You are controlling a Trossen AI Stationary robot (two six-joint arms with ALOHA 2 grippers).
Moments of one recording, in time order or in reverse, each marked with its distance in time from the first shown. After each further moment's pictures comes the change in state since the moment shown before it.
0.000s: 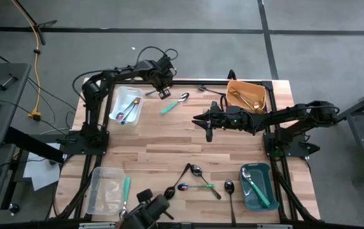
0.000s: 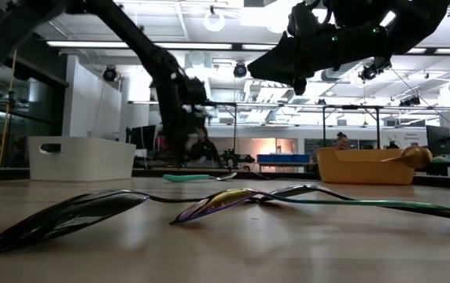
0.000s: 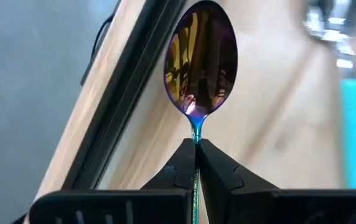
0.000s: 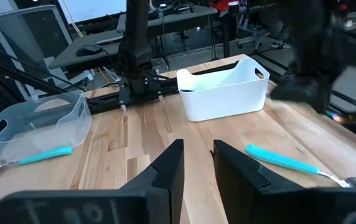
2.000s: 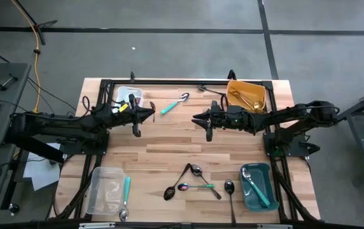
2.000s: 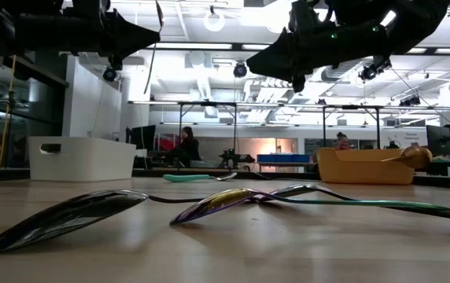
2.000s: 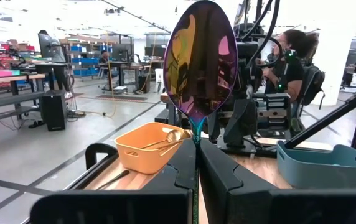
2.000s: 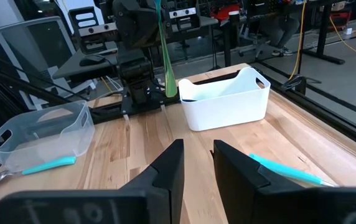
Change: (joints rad) left arm -0.549 -1.194 -1.257 1.450 0.014 -0.323; right arm 0.000 0.000 -0.001 0.039 0.000 0.005
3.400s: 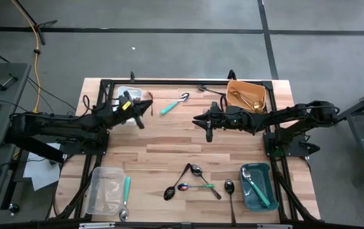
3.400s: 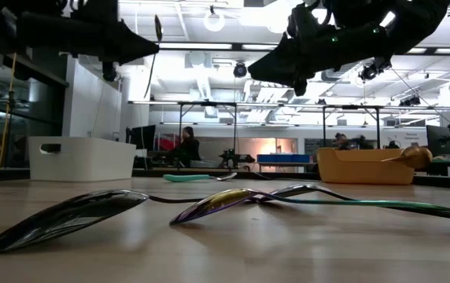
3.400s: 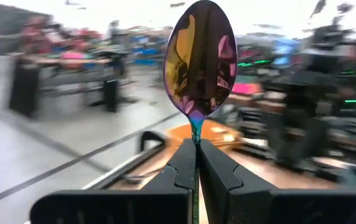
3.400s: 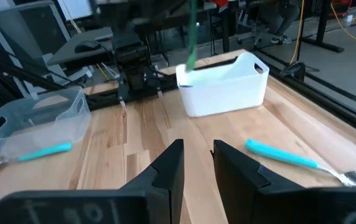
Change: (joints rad) left arm 0.012 0.000 0.033 -0.064 -0.257 -0.074; right arm 0.000 0.000 0.000 -0.056 0.000 0.002
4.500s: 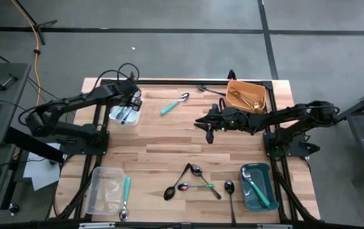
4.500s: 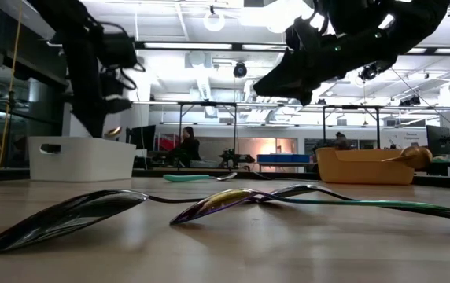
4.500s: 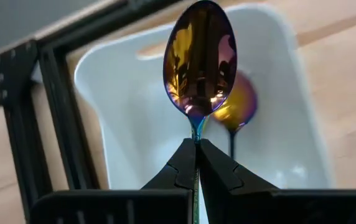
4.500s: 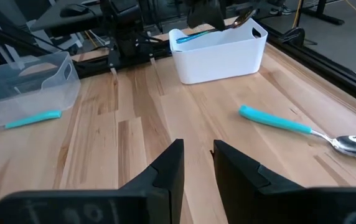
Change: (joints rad) left arm 0.484 0.382 0.461 -1.384 -0.101 -0.332; right arm 0.000 0.000 0.000 -0.127 0.000 -0.006
